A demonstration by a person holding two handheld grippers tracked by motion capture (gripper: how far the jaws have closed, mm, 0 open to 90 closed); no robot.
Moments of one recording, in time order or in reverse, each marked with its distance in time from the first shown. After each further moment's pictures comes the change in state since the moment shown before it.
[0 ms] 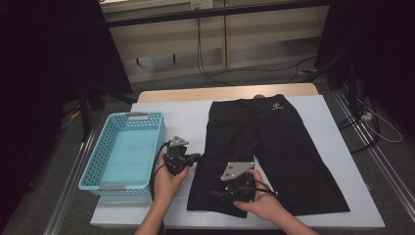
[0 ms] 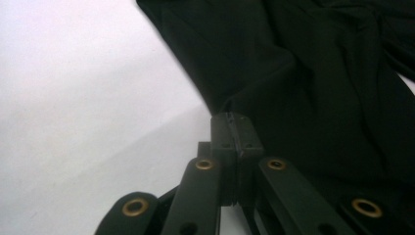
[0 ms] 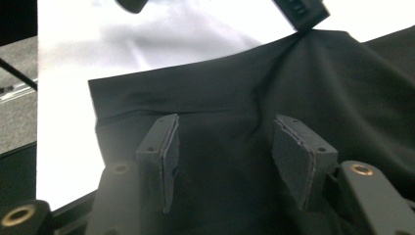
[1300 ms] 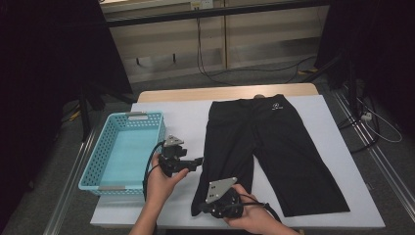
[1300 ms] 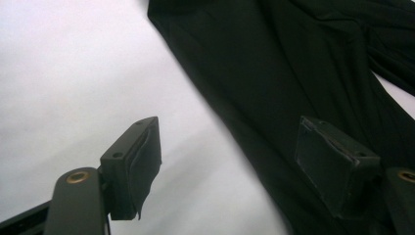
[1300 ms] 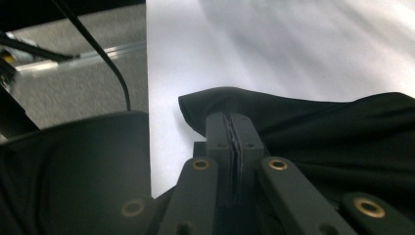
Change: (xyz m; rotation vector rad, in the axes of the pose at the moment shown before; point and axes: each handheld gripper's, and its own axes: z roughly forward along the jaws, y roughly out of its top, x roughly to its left) left arm -0.004 0.003 -0.019 -0.006 -0.004 -0.010; right arm 0.043 0.006 0.014 0.025 0.203 -0.116
